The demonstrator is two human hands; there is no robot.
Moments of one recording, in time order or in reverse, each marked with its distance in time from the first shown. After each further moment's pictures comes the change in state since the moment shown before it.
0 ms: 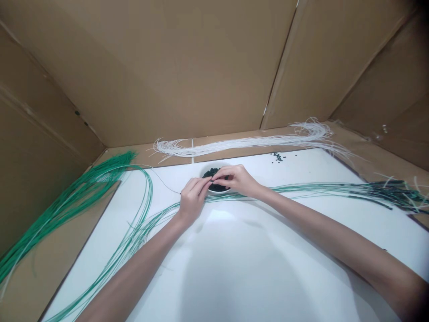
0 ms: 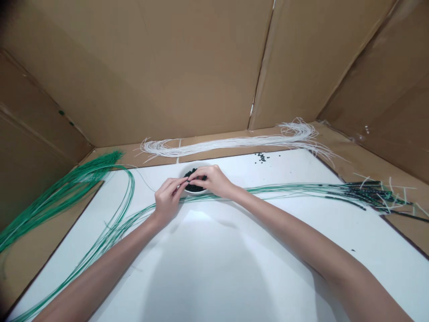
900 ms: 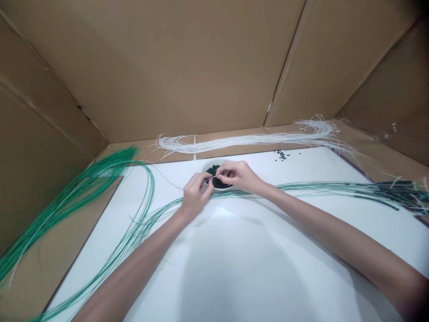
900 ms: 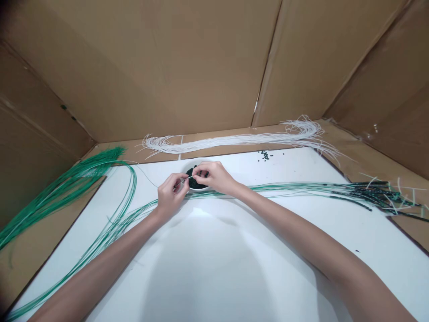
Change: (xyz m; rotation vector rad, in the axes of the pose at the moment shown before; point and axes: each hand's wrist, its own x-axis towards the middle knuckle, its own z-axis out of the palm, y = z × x) left_hand 0.003 0.006 -0.001 0.006 -0.029 -0.105; right_hand 0.001 -0.001 0.001 -0.056 0.012 0.002
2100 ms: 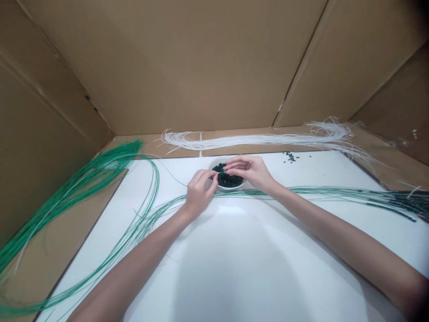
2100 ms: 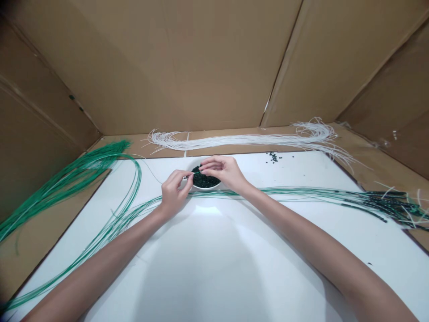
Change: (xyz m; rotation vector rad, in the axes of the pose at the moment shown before) left_hand 0.000 -0.002 0.000 0.025 0.050 0.030; right_hand 0.001 0.001 -0.004 0.492 0.138 0.246
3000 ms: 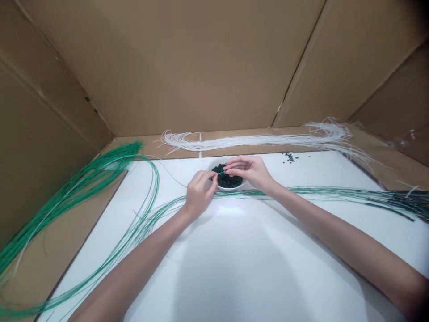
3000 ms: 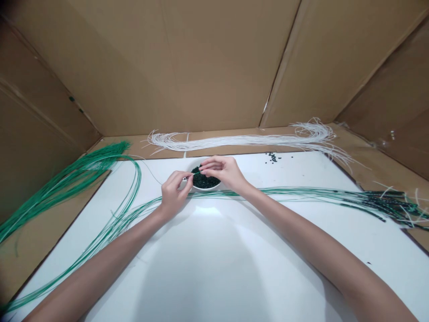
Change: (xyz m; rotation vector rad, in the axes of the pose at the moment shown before) left_hand -0.001 -0.001 -0.001 -0.003 -0.006 0.019; right_hand -0.001 -0.001 0.002 0.047 0.015 0.017
